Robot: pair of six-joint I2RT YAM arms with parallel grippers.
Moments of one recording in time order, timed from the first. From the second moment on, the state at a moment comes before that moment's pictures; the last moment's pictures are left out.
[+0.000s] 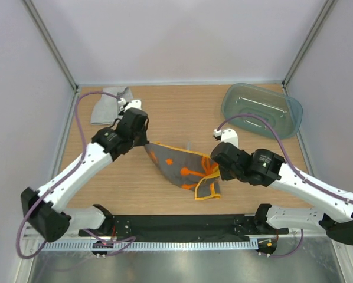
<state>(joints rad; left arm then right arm) -0.63 1.30 1.21 -0.71 -0.37 -0.53 1.04 1.05 1.14 -1.15 0.45 0.64</state>
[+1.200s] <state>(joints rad) -0.14 1.82 1.47 -0.83 -0.20 -0.44 0.38 1.91 1.51 -0.76 0.32 0.43</state>
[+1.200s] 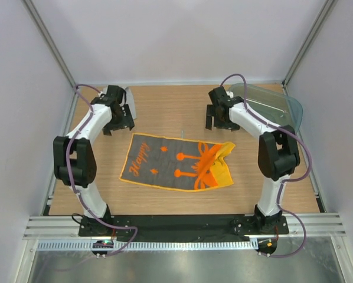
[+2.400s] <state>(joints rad) -0.16 1.23 0.98 -0.79 -0.13 -0.47 0.56 1.35 0.66 -0.59 0.06 0.68</state>
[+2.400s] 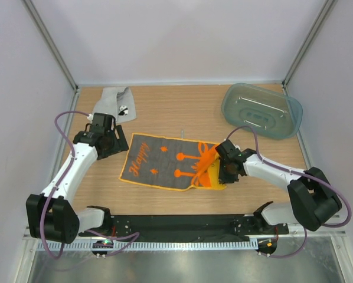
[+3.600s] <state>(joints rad) -0.01 1.17 0.78 -0.71 0.14 -0.63 0.62 1.74 1.25 -0.62 0.13 0.66</state>
